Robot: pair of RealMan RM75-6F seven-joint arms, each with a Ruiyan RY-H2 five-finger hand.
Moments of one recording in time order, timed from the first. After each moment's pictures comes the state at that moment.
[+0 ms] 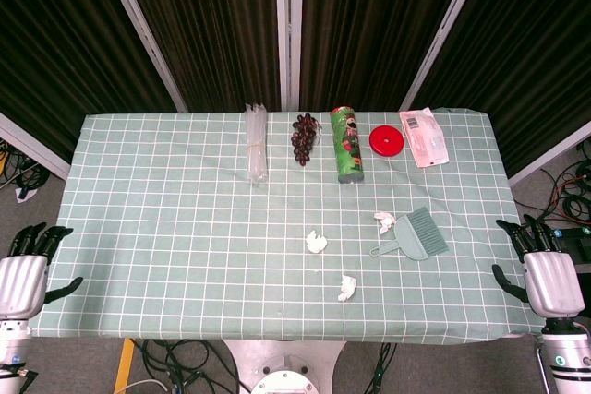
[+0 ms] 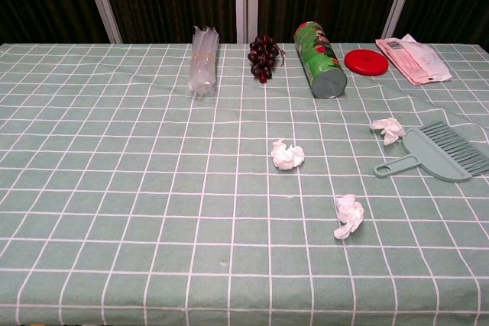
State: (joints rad) left arm -0.06 -1.24 -0.04 -1.49 1.48 1.52 0.05; right arm 0.14 -1.13 0.00 -1.58 -1.50 1.54 -0.01
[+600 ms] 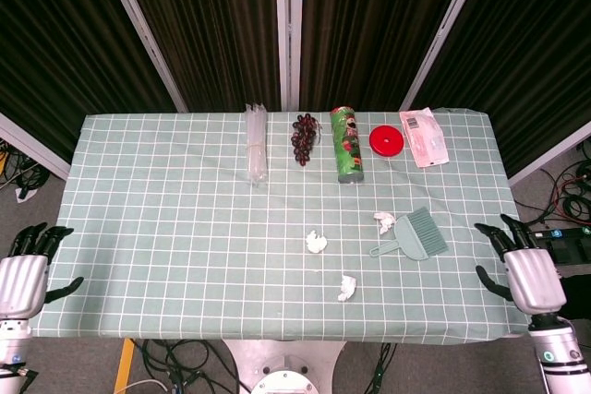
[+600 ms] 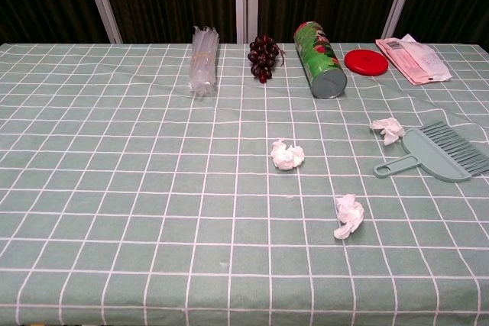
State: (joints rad) left arm -0.06 -1.24 -0.04 -1.50 1.49 1.52 0.05; right arm 0.17 -1.13 0.01 -1.58 -1.57 1.46 0.00
